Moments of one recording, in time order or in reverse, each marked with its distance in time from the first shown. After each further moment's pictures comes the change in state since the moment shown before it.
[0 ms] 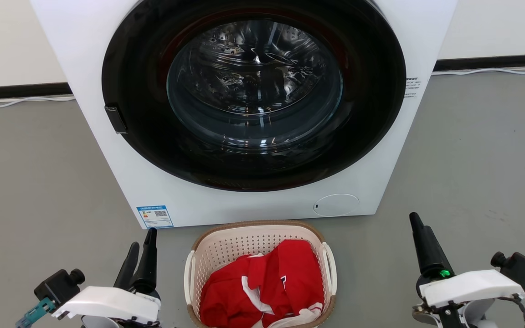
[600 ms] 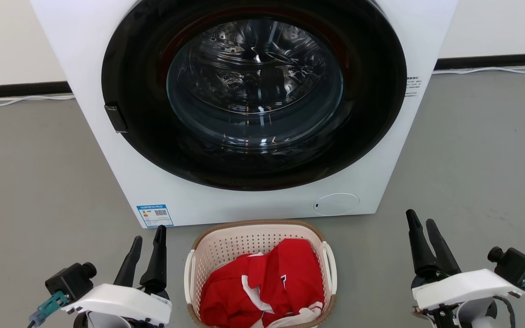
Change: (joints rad) left arm -0.003 0.000 -0.030 -0.010 0.192 0.002 -0.055; right arm 0.000 0.000 0.008 -0.011 -0.215 0.000 -0.046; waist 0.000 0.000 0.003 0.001
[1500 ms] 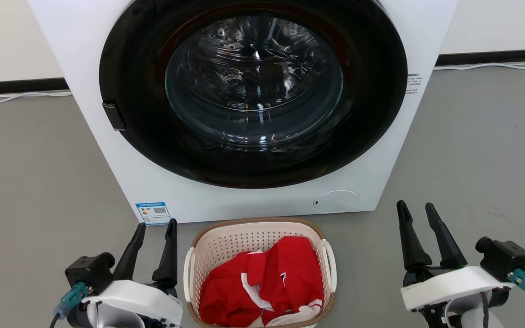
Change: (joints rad) left arm -0.018 0.002 -0.026 -0.010 0.297 0.004 -0.076; right arm -0.020 0.003 0.008 -0.016 -0.316 0.000 -0.078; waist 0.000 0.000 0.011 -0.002
